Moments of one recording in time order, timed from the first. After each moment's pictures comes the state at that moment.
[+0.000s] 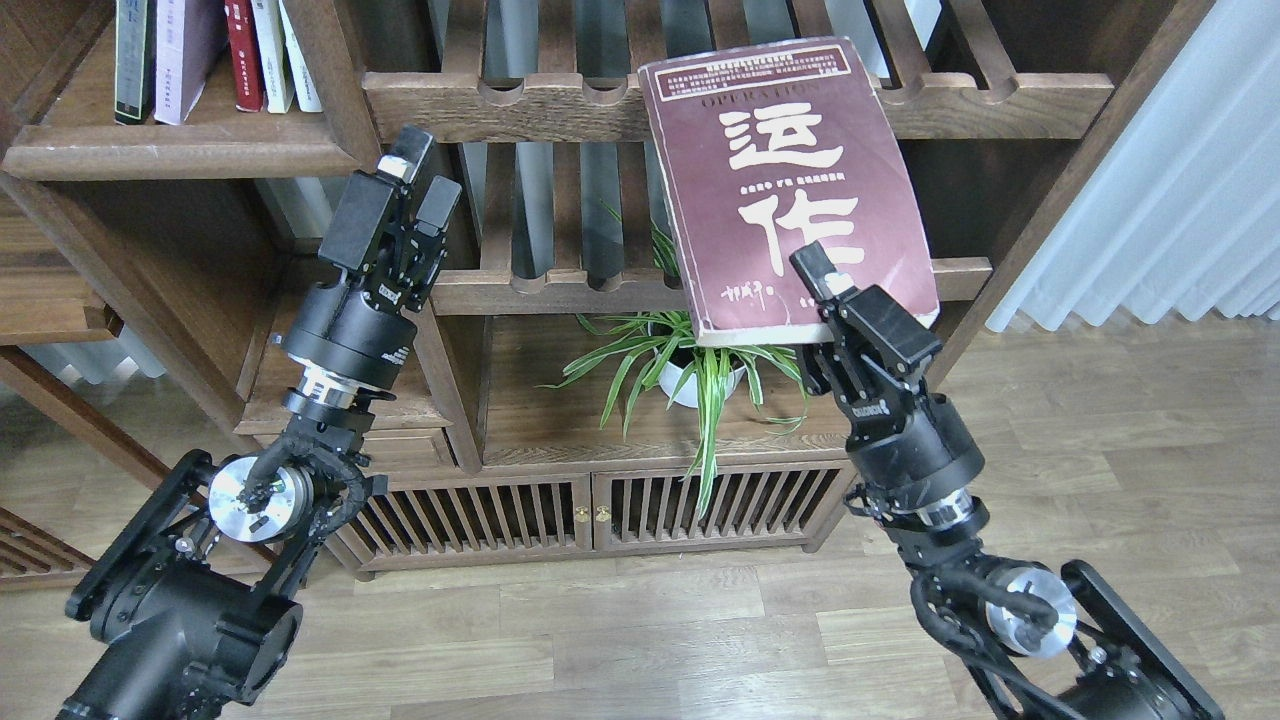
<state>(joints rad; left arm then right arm) -0.30 0.00 -1.19 -1.33 -0.18 -0.49 0.06 -0.08 -0.18 1.17 1.65 0.36 0.58 -0.16</state>
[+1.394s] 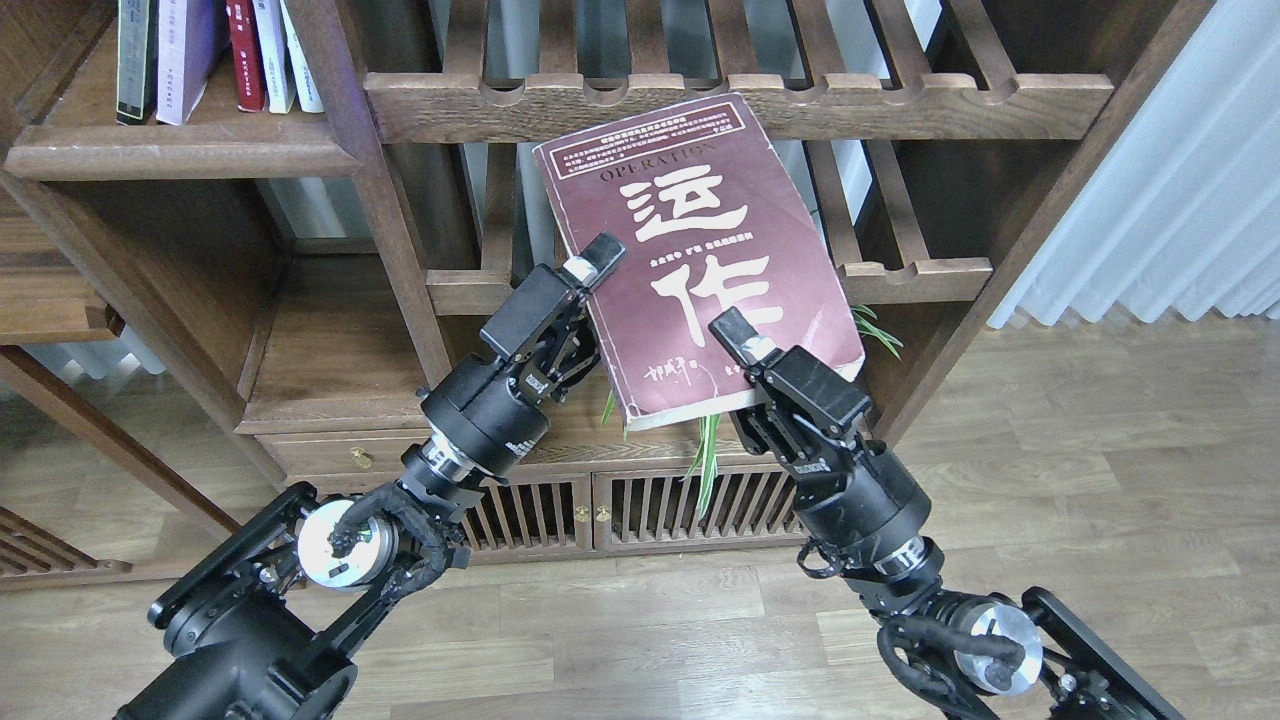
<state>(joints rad) -0.31 0.00 -0.92 -1.37 -0.34 -0.46 0.20 -0.05 -0.18 1.03 1.64 0.33 0.58 -0.19</state>
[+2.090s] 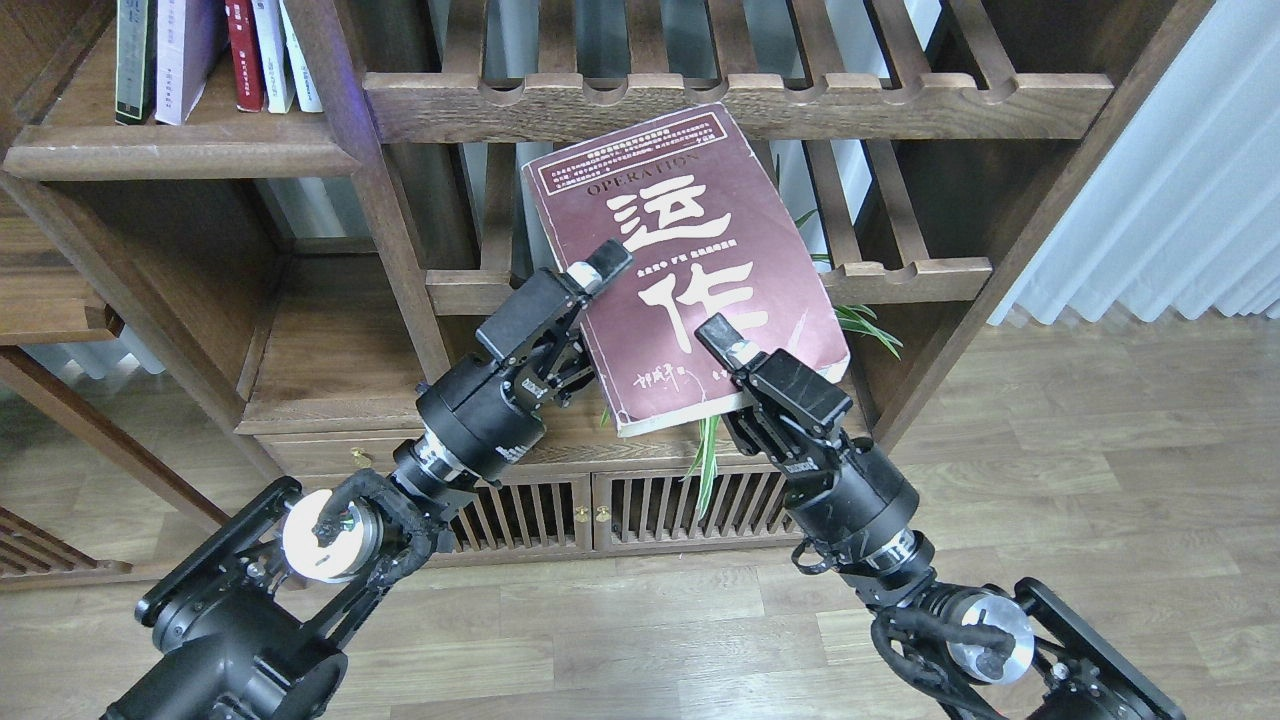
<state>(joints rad) -0.31 0.02 -0.95 -1.37 -0.38 -0.46 0.38 -0.02 -0.18 1.02 1.60 0.33 0.58 -0.20</state>
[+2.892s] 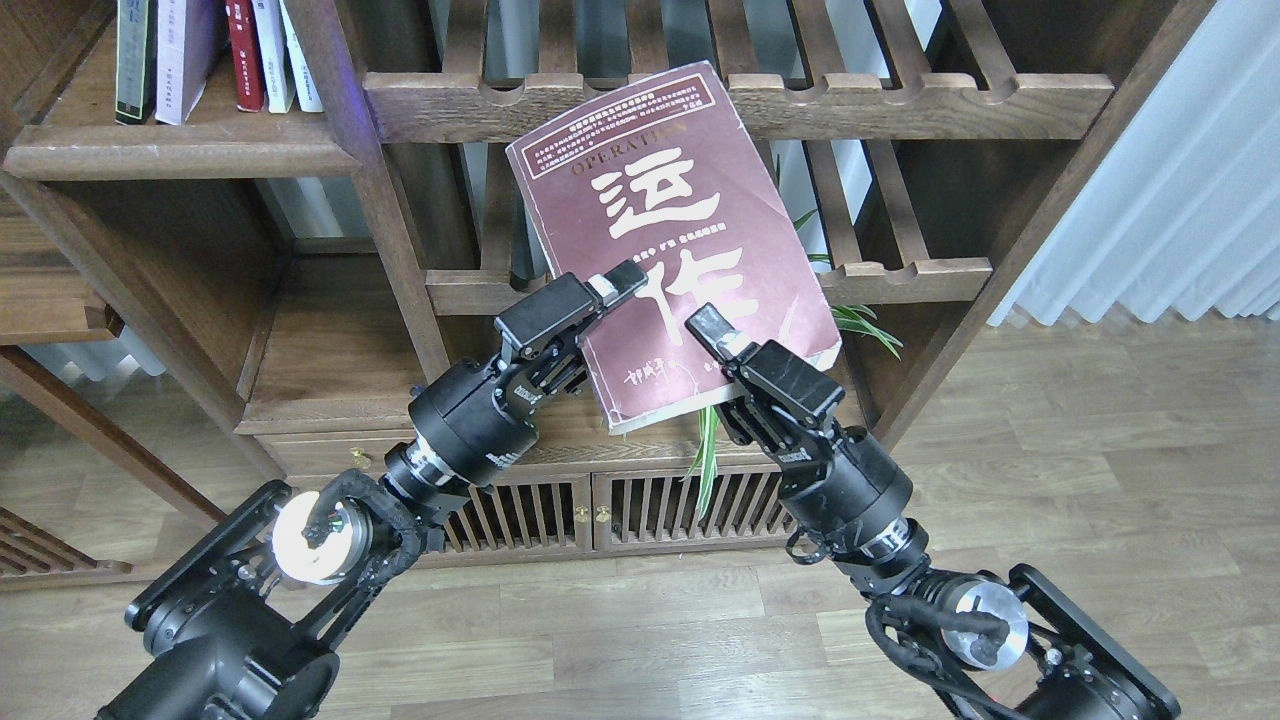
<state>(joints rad) -0.31 0.02 -0.96 -1.37 -0.40 -0.49 0.38 0.00 -0.18 1.02 1.59 0.33 0.58 -0.21</state>
